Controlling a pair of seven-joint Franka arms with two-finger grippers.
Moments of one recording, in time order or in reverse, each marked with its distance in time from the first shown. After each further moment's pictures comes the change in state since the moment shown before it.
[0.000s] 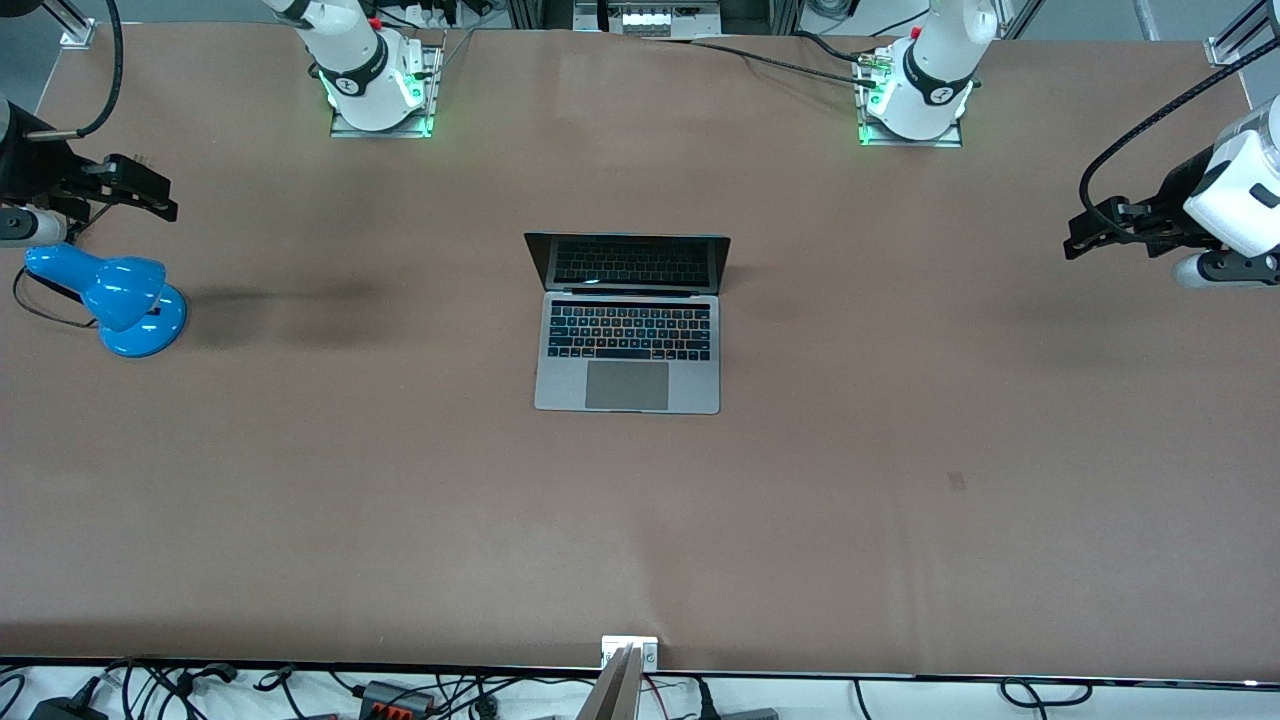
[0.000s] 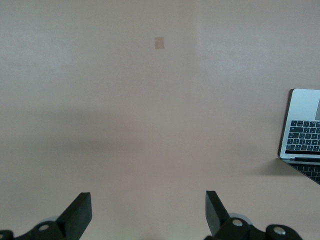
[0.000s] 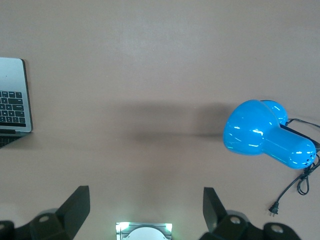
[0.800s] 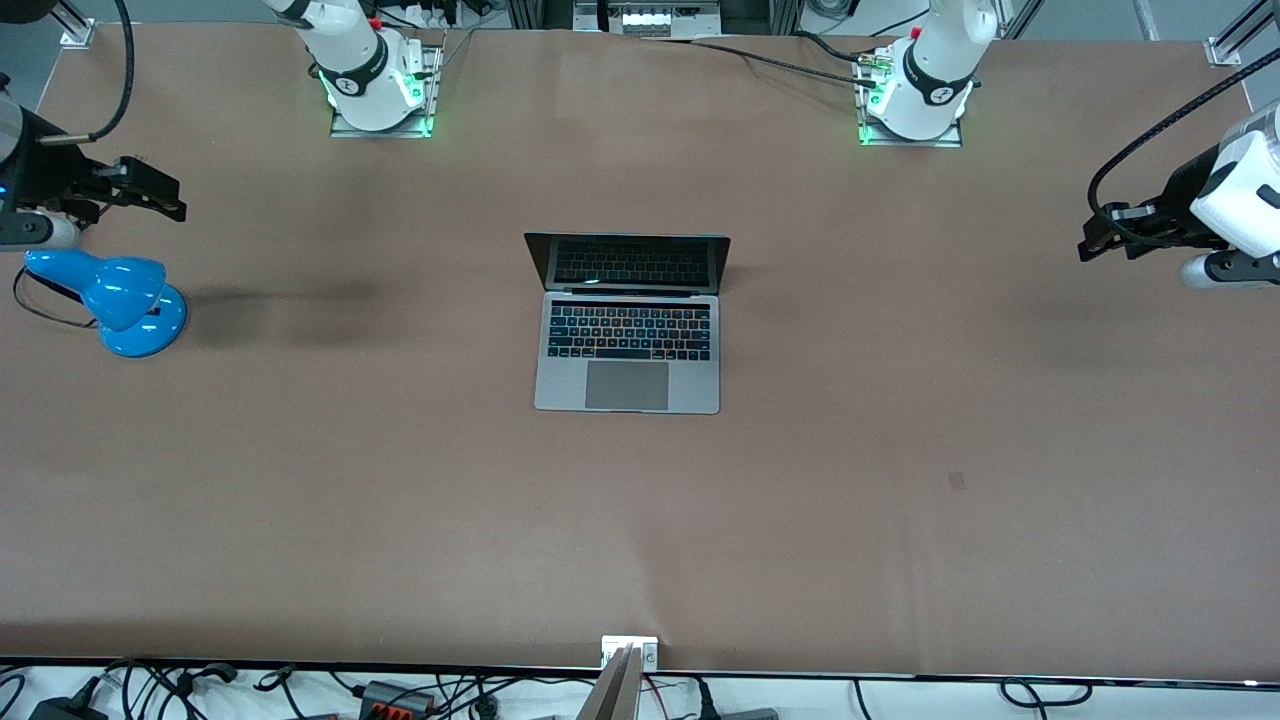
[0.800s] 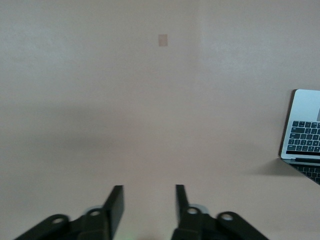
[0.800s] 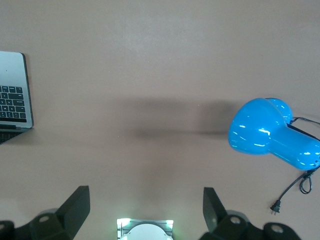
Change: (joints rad) left arm 0.008 0.000 0.002 0.001 0.000 -0.021 -0.007; right arm 0.002 0.021 0.009 0.001 0.003 -0.009 0.000
